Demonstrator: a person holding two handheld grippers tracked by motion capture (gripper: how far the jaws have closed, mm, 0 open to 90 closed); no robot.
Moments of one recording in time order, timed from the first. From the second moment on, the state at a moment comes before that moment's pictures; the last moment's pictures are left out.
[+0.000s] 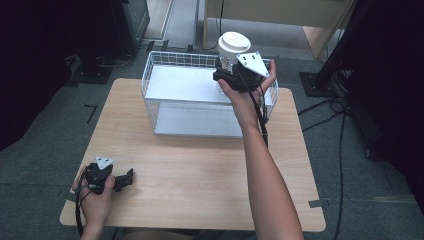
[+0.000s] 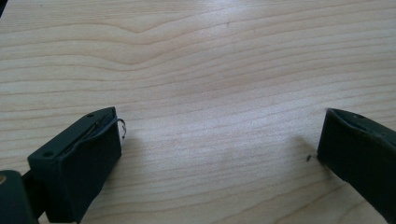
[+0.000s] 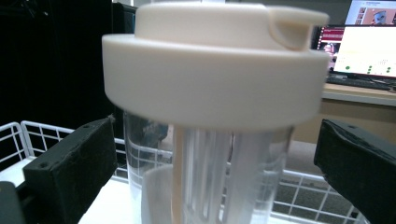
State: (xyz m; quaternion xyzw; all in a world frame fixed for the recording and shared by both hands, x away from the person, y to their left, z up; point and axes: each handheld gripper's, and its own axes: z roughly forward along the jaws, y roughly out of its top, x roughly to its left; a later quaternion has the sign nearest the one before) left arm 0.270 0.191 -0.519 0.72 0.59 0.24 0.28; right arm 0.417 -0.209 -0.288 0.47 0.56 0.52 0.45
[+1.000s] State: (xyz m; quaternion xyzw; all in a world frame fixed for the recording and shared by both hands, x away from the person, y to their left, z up) left arm 0.270 0.192 -0.519 0.72 0.59 0.24 0.28; right arm 0.354 -0.240 -0.312 0.44 0.56 0.52 0.47
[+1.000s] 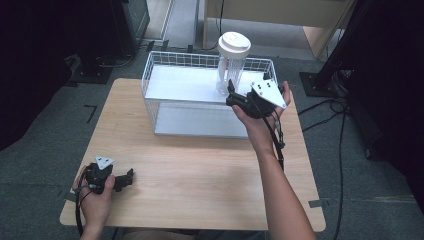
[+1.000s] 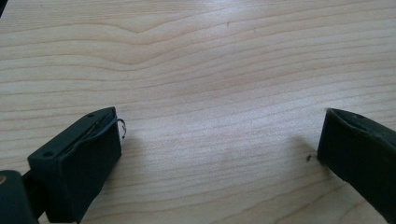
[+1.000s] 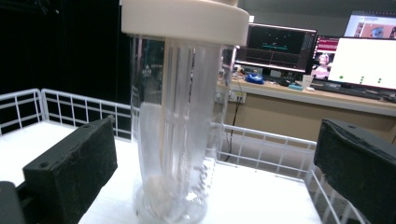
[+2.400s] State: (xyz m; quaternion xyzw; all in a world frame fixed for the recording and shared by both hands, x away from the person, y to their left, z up) left arm 0.270 0.191 -0.519 0.72 0.59 0.24 0.28; right arm 0.269 -0.311 -0.409 0.49 0.58 0.48 0.44
